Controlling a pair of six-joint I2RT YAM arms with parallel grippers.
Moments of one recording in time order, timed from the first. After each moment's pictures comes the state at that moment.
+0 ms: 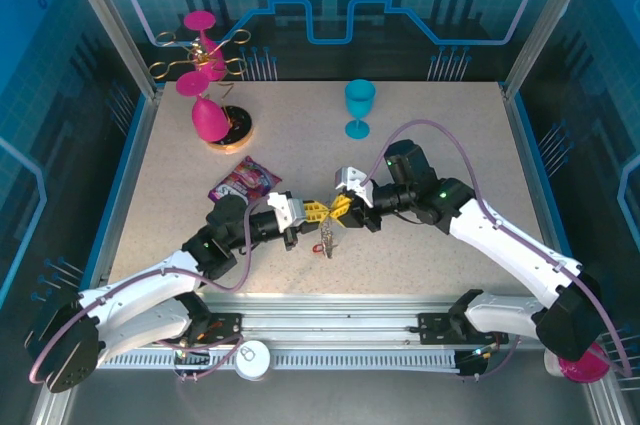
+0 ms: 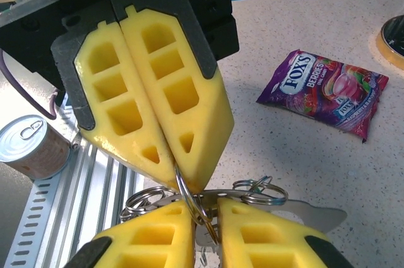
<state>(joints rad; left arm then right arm) -0.72 0.96 0.45 0.50 0.48 0.17 0.65 1.19 0.99 -0.48 -0.72 -0.41</state>
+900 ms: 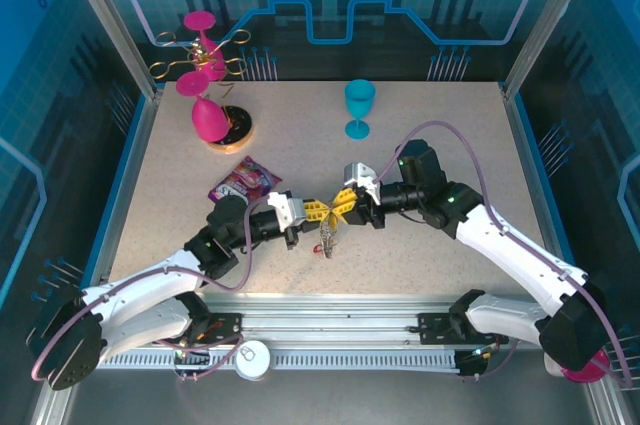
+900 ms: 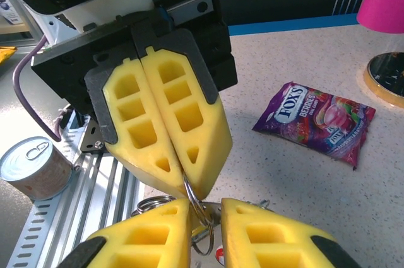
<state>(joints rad) -0.72 0.98 0.44 0.54 0.48 0.17 0.60 1.14 0.93 -0.36 -0.81 -0.38</state>
